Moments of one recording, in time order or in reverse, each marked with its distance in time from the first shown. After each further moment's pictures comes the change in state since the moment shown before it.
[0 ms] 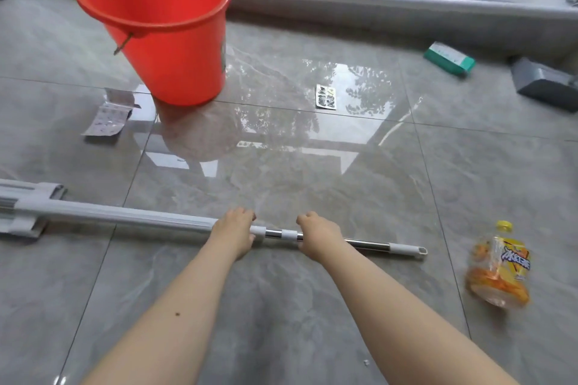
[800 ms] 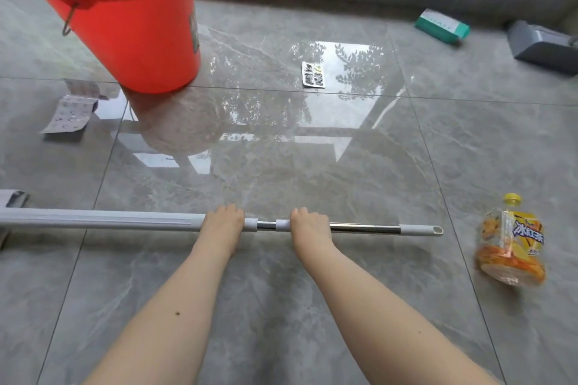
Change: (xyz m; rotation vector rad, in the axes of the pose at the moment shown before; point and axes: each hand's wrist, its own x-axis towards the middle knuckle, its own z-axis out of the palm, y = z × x) left_hand 0.040 -0.008 0.048 0.450 0.024 0.071; right_hand 0.037 0.005 0.055 -0.118 0.122 0.066
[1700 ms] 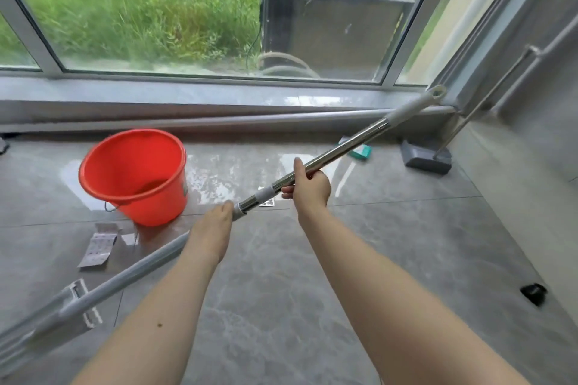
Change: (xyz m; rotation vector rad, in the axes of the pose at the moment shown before) left_hand -0.117 -0.002 -0.423 -0.292 0.314 -0.016; right_hand -0.140 0.090 -0.458 1.761 0.621 0.356
